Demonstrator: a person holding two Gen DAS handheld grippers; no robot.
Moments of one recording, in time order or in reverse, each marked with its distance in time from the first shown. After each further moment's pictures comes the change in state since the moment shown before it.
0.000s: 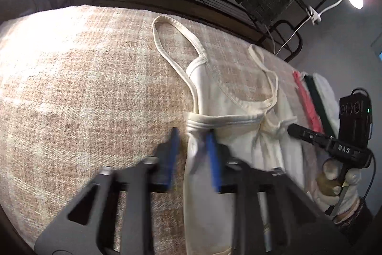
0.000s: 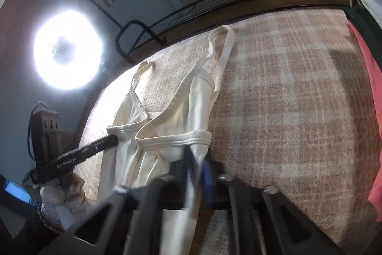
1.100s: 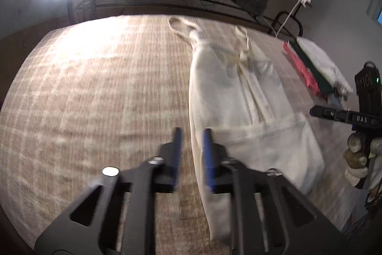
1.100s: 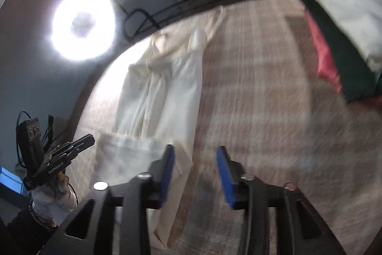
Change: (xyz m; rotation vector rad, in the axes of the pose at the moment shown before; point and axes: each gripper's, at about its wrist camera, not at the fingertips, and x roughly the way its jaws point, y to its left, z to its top) left arm -0.109 -0.036 -0.123 0.133 -0.112 0.191; right arm -0.087 0.013 -0.106 -0.033 0.000 -0.070
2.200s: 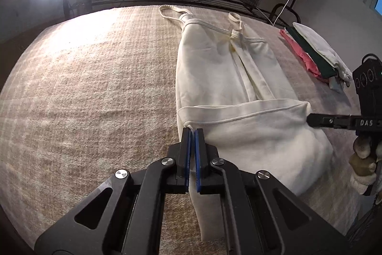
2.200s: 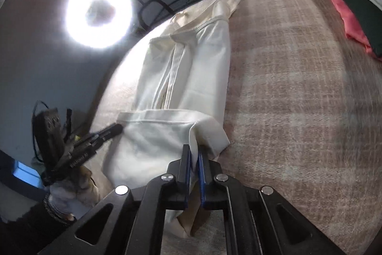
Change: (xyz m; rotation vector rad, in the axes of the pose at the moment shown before) left arm 0.015 -0.020 -0.038 0.049 0.018 0.021; right arm 0.014 0.011 -0.034 0.025 0.079 0.128
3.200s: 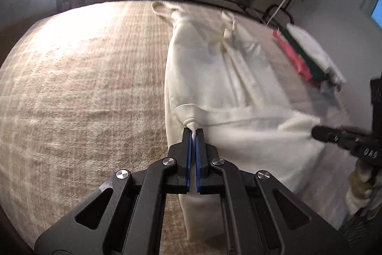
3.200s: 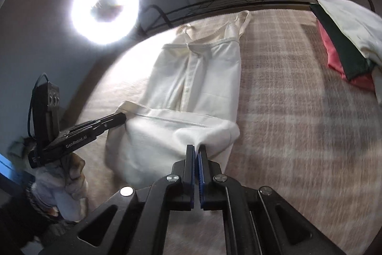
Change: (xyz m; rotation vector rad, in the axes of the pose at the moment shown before) left arm 0.009 -0.001 0.005 -0.011 0.041 -0.061; right arm -0.020 0.060 -0.019 -0.129 -0.070 -0.200
